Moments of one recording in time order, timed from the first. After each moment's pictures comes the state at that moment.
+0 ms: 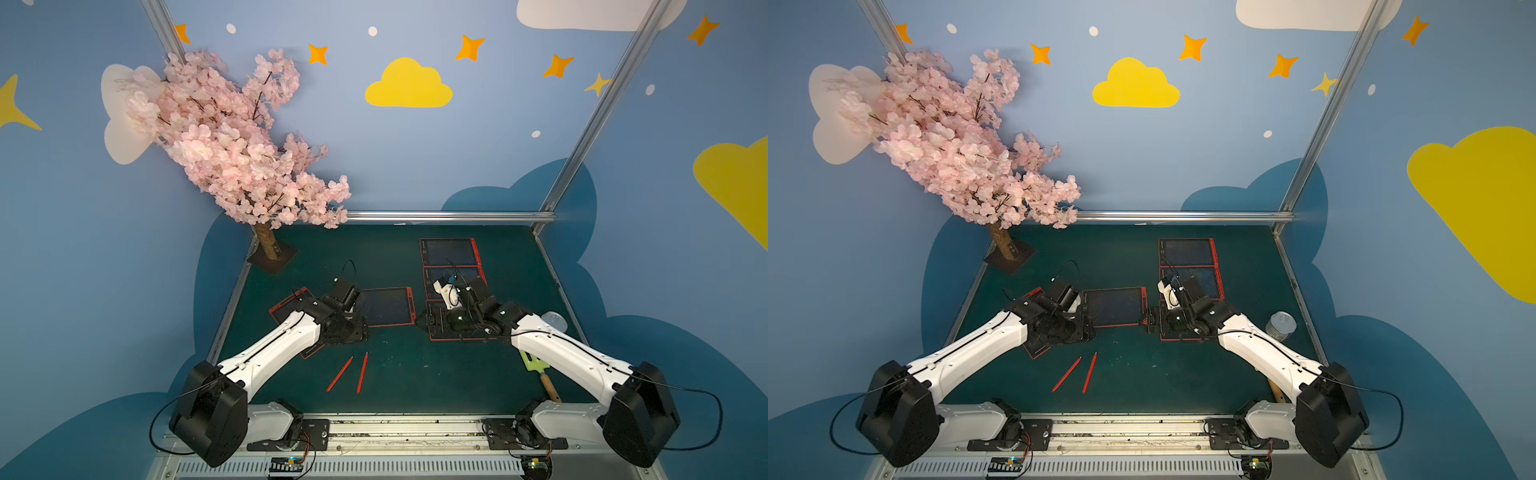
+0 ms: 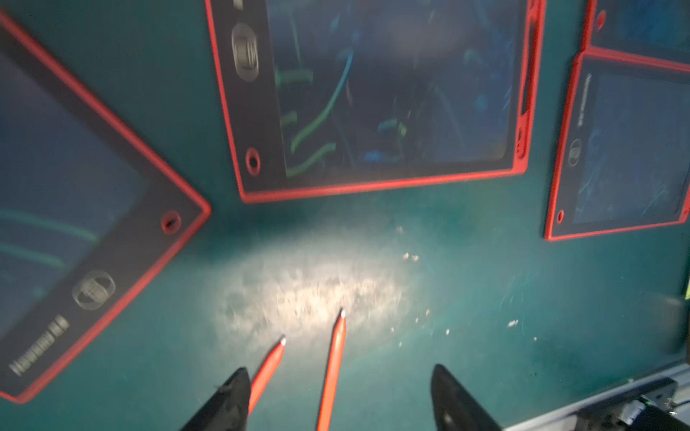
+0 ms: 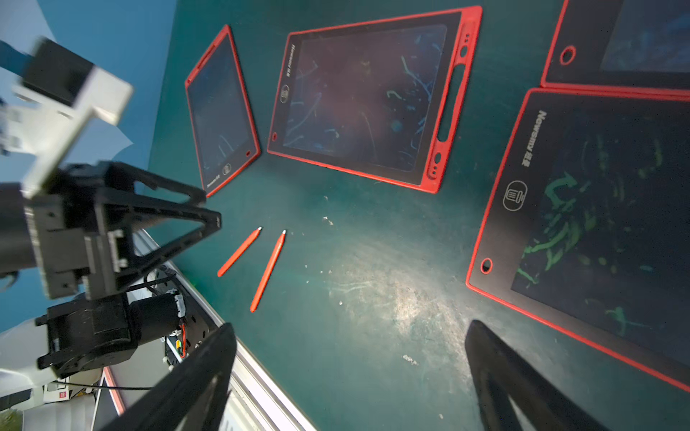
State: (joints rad) left arm -0.54 1.29 0.87 -0.81 0.14 -0.59; right arm 0.68 1.26 0.88 -0.47 -0.33 0.52
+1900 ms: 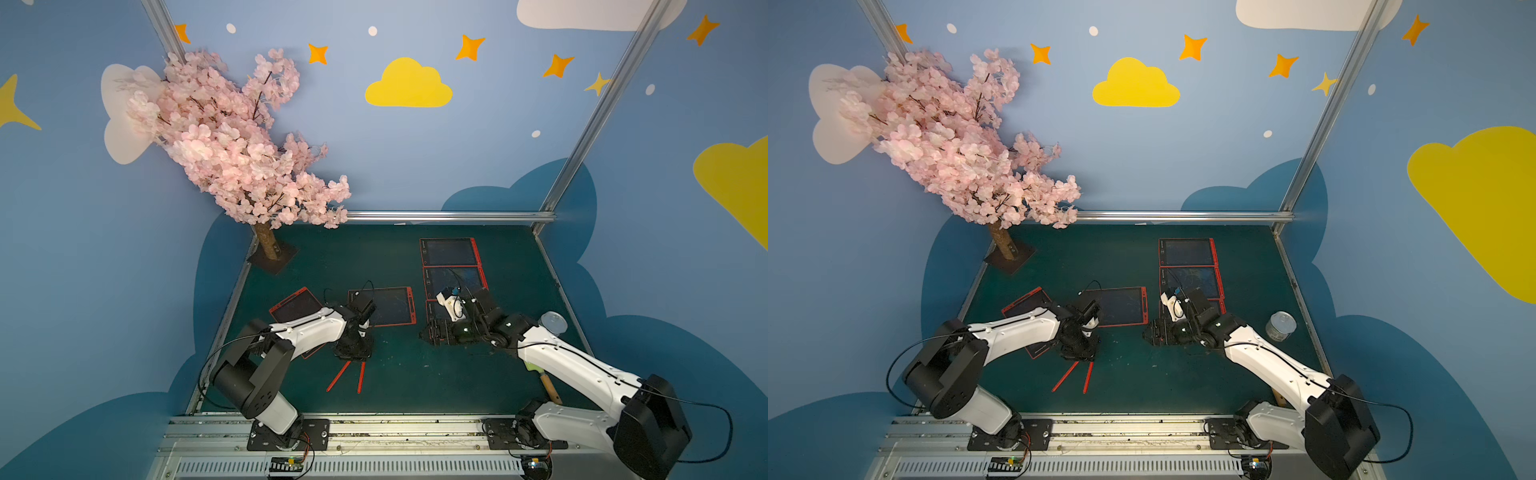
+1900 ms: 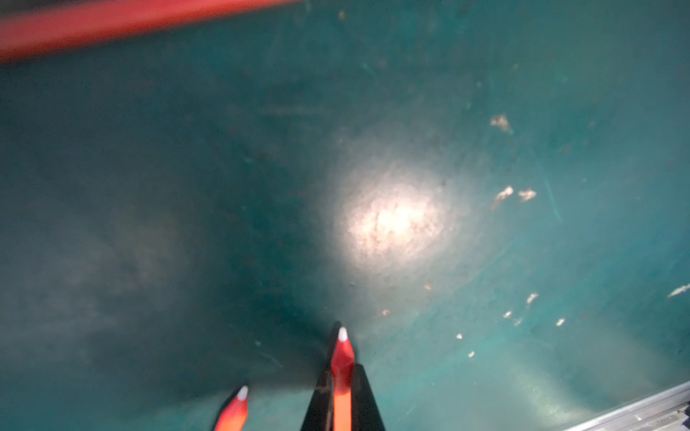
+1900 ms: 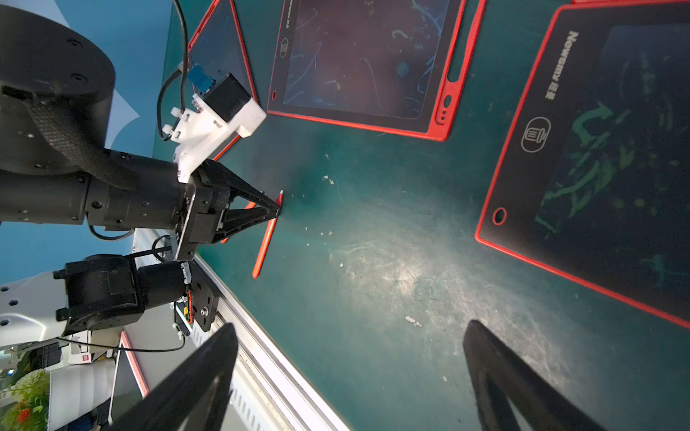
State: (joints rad) left arm -0.60 1.58 0.85 -0.74 0.21 -0.49; right arm 0.68 1.19 0.77 -0.46 -0.39 0.53
